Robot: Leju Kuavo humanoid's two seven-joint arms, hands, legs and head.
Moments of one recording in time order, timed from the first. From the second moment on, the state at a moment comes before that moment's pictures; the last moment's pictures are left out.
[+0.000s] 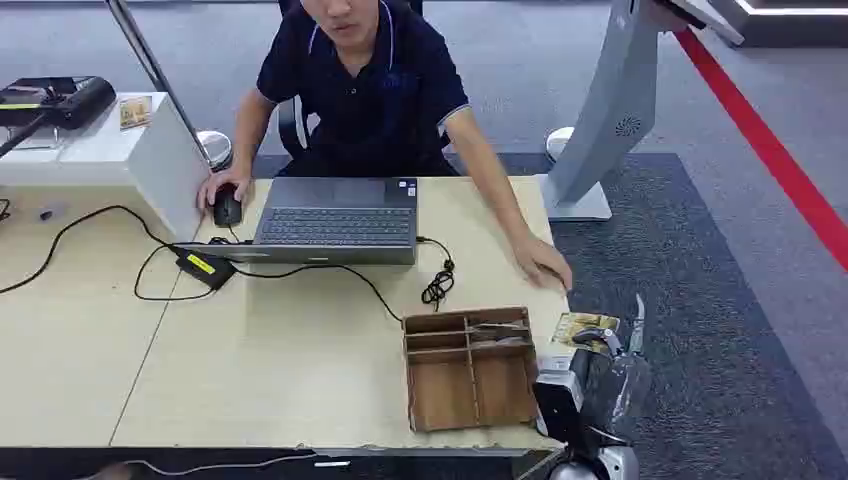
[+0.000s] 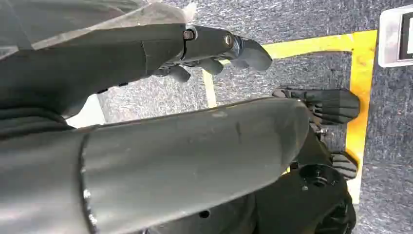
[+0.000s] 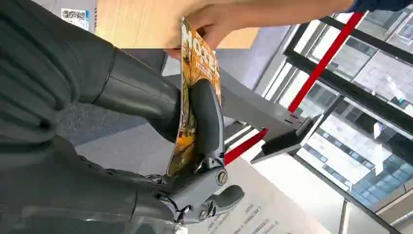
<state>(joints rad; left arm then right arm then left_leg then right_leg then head) -0.13 0.24 -1.02 -0.33 1.08 -0.09 0.27 0.07 0.29 -0.05 -1.37 0.79 -0.70 -0.56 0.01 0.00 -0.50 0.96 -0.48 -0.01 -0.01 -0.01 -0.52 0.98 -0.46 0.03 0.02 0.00</state>
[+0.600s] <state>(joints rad) -0.13 0.24 -1.02 -0.33 1.08 -0.09 0.27 0.06 0.29 -0.09 -1.35 0.88 -0.70 -0.53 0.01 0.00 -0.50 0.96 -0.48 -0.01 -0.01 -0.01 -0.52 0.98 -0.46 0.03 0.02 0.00</state>
